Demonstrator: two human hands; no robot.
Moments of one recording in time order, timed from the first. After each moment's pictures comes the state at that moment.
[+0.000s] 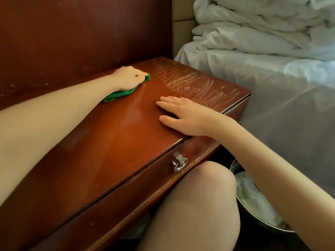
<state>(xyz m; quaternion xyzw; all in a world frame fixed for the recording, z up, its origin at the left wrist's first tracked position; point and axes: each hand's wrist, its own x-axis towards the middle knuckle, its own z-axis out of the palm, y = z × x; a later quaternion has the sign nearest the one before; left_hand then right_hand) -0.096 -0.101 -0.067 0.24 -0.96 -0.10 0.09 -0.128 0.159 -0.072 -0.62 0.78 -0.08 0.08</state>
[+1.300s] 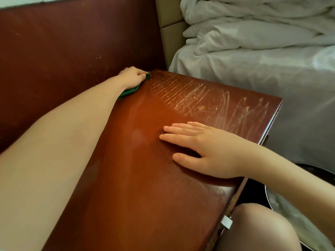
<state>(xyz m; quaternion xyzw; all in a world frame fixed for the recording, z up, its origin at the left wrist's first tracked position) -0.215 -0.185 -0.053 0.22 -0.97 -0.12 0.07 -0.133 0.136 -0.069 -0.62 0.77 -0.09 0.10</state>
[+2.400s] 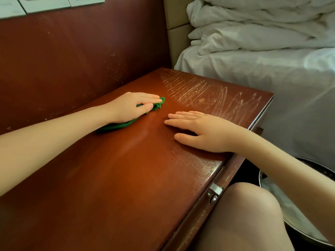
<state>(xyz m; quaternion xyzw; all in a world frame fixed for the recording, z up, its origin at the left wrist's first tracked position) -0.067 -0.105 -0.056 -0.01 -0.99 -0.12 0.04 -0.130 0.136 -0.071 -0.61 0.78 -0.10 0.09</state>
